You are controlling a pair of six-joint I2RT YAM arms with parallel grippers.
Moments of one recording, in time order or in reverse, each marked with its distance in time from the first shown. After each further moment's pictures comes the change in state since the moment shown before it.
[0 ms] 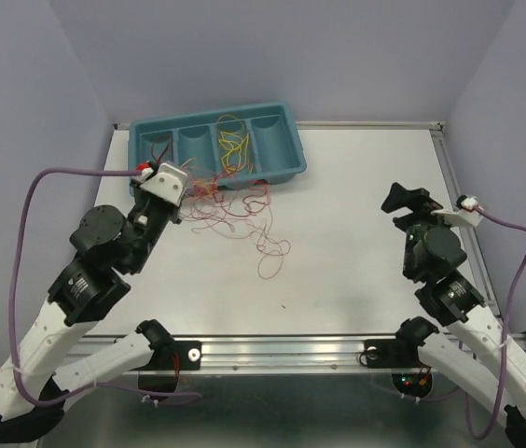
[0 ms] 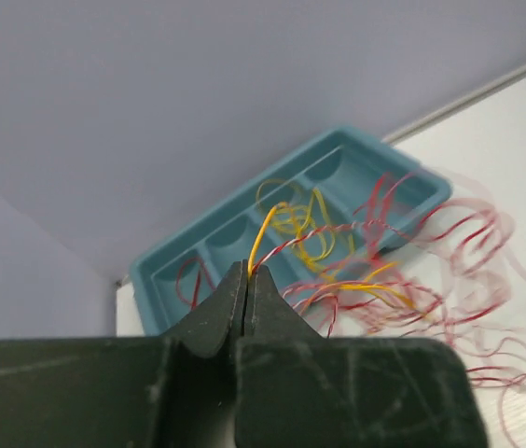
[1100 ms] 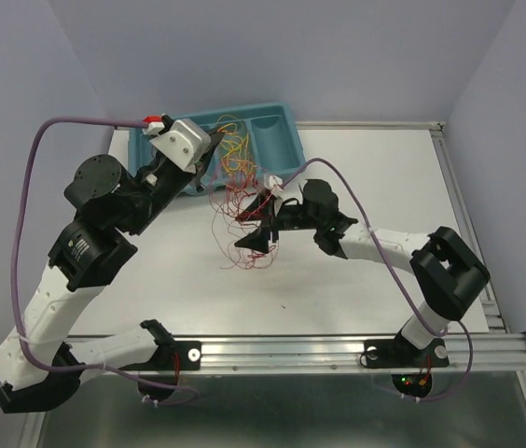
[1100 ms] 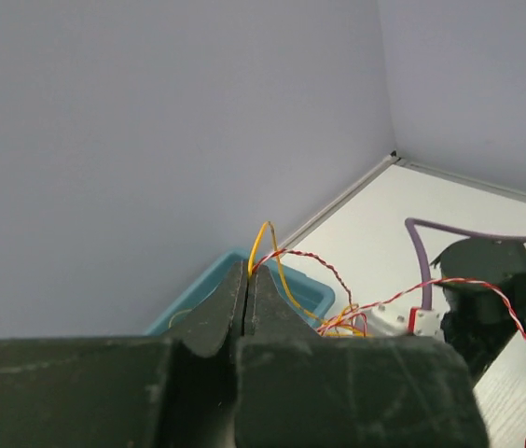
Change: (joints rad) left arm -0.002 0.203 0.367 -0.023 0.373 -0.052; right arm 0.175 1.049 0.303 0.628 -1.707 -0.462
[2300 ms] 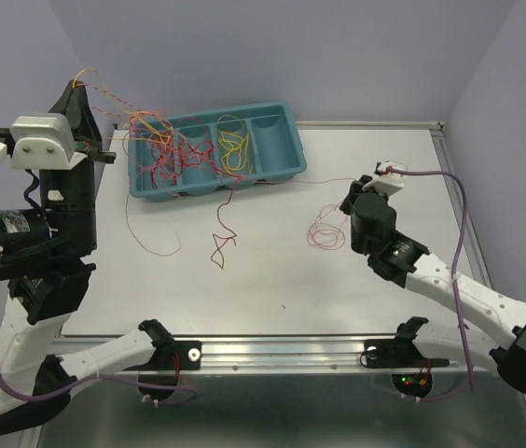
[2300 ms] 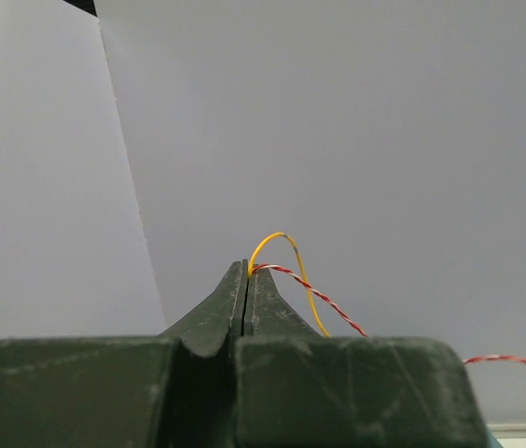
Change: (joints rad) left arm -0.006 -0.091 0.036 0.462 -0.552 0.309; right arm 0.016 -0.544 -0.124 -0.535 1.753 0.317
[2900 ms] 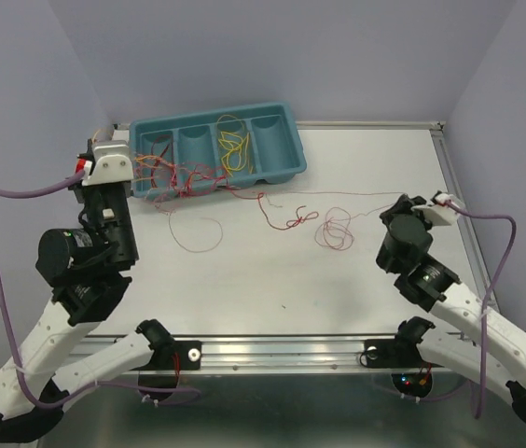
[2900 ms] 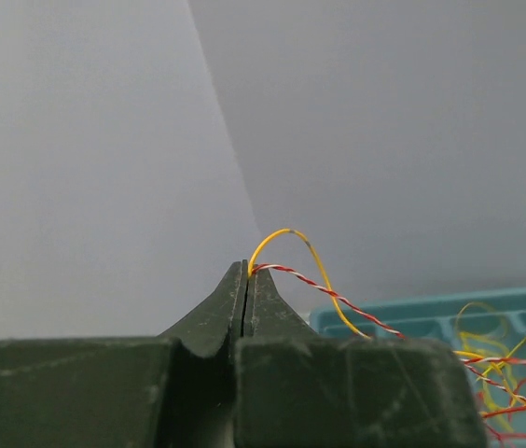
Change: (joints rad) left arm 0.003 -0.149 -0.387 0.145 -0.282 0.167; right arm -0.071 -0.253 -0.150 -0.030 0.258 0.114
